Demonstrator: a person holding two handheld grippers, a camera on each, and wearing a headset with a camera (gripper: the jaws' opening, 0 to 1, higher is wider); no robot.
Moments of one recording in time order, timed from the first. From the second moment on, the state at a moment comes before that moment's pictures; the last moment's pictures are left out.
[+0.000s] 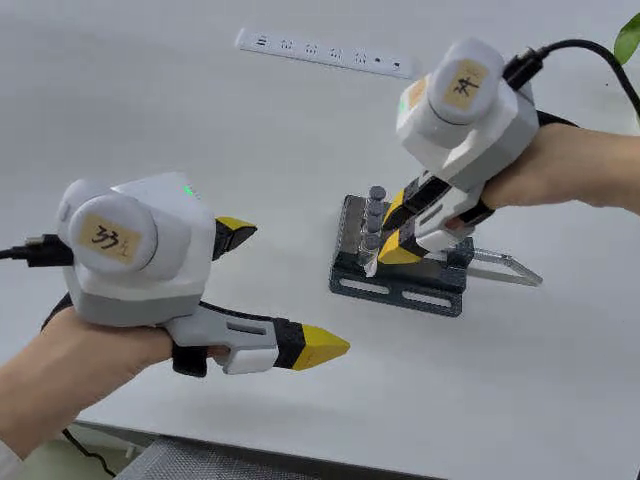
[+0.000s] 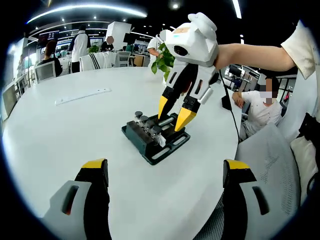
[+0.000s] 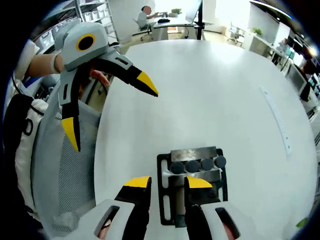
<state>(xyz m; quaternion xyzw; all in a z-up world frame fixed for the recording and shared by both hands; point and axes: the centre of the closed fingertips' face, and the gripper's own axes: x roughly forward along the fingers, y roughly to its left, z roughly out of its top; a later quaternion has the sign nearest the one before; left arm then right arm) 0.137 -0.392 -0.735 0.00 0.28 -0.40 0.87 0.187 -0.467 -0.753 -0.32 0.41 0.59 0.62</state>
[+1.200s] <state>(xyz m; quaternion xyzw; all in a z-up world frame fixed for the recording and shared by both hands) 0.122 -0.387 -0.732 0.04 0.29 -0.40 0.87 0.128 -0.576 -0.748 -0.11 0.31 0.44 0.84</state>
